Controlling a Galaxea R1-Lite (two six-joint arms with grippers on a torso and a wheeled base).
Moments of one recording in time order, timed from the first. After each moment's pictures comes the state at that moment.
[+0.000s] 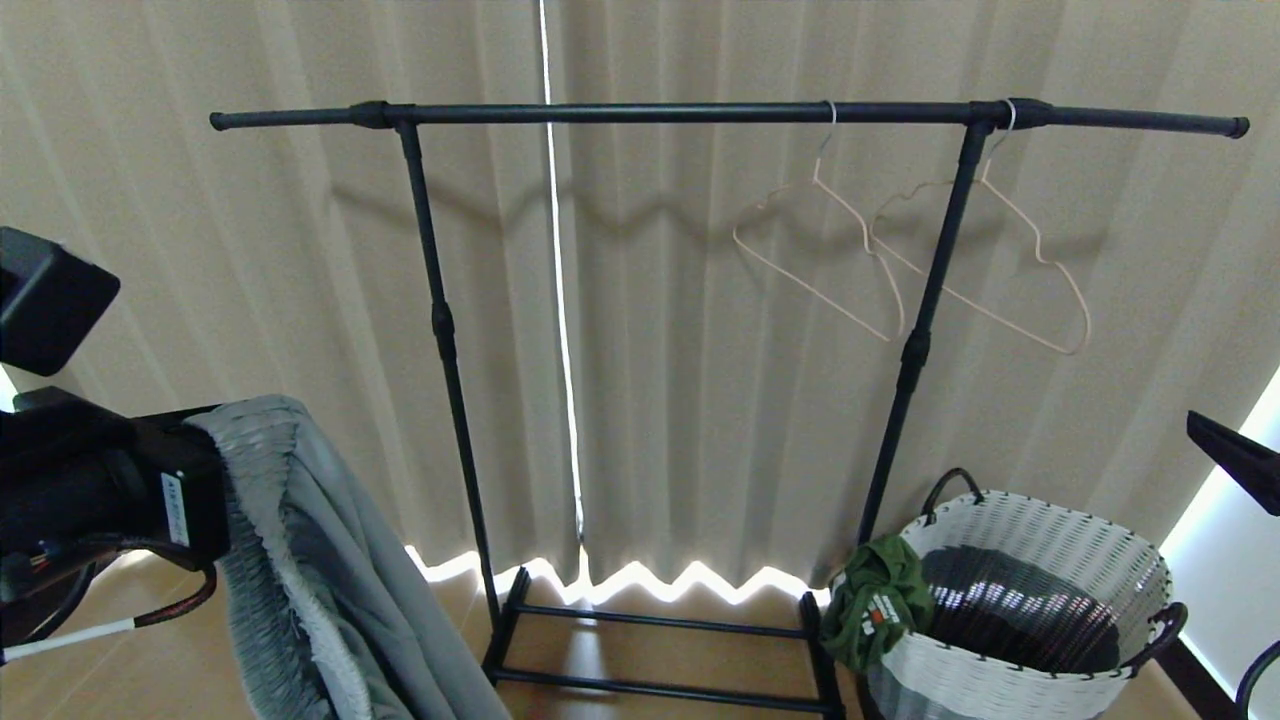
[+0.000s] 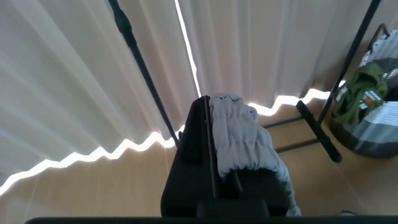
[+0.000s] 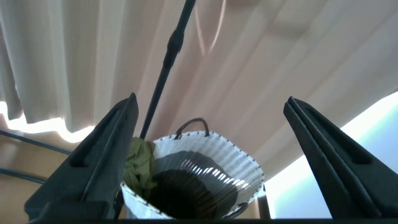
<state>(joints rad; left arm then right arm) -0.39 1.10 -0.68 -0.17 0.14 0.15 -0.22 1.05 -0.50 -0.43 0.19 -0.36</state>
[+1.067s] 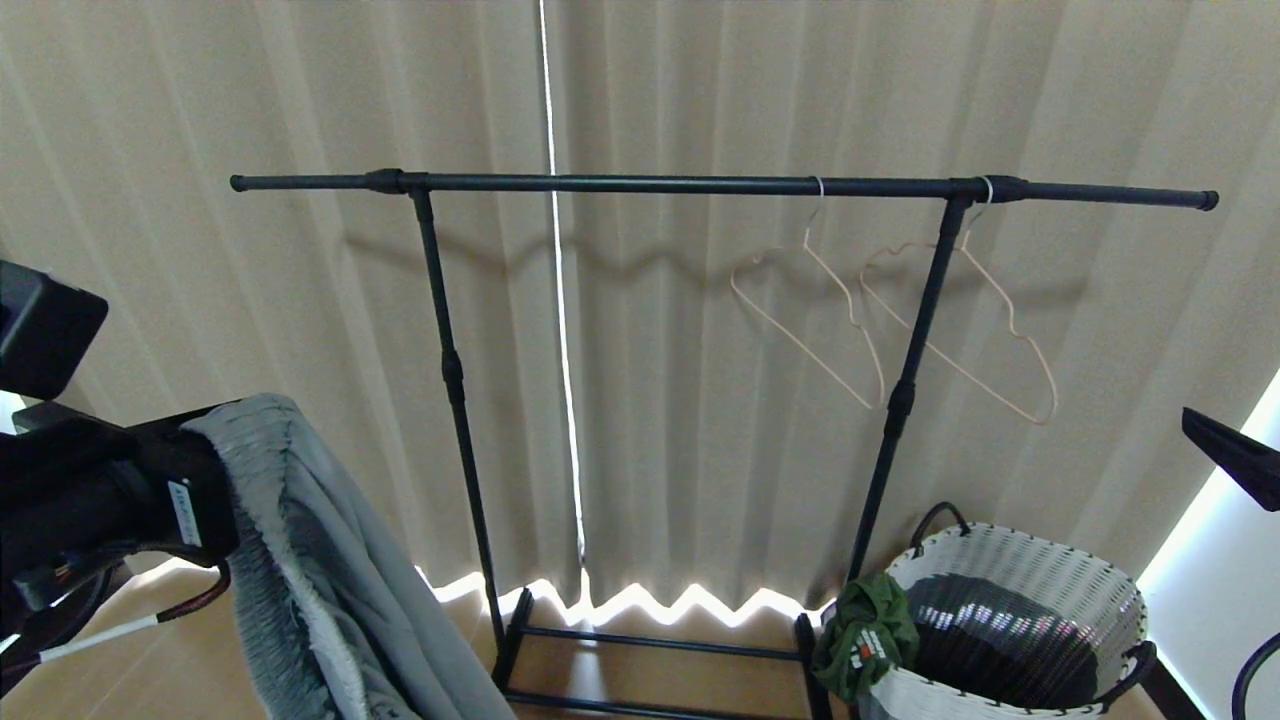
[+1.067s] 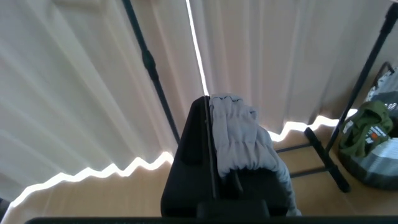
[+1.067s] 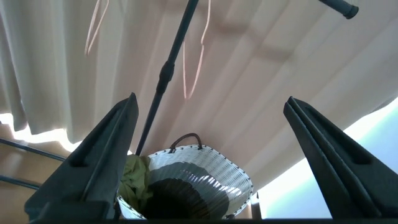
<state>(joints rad) -0.34 1.11 -0.55 -0.39 0.14 0.16 -0.22 1.07 -0.51 -0.43 0.19 -0.36</state>
